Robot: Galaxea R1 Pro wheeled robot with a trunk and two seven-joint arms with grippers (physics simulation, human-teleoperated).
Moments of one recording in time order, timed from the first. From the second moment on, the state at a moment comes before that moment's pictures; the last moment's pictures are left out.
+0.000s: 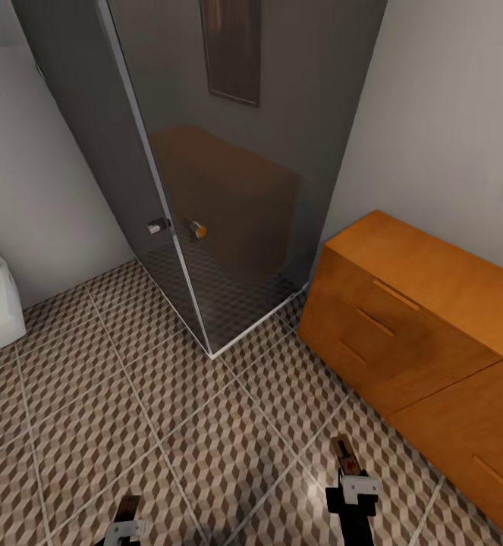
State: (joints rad) left arm -0.39 0.08 0.07 -0.07 0.00 -0.36 -0.01; right arm -0.48 0.08 0.01 -0.02 0.24 -0.76 -0.43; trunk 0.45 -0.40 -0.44
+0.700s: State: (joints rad) left arm -0.39 0.08 0.07 -0.06 0.01 -0.36 -0.01; right arm -0.48 0.08 0.01 -0.02 0.24 -0.76 -0.43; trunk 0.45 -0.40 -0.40
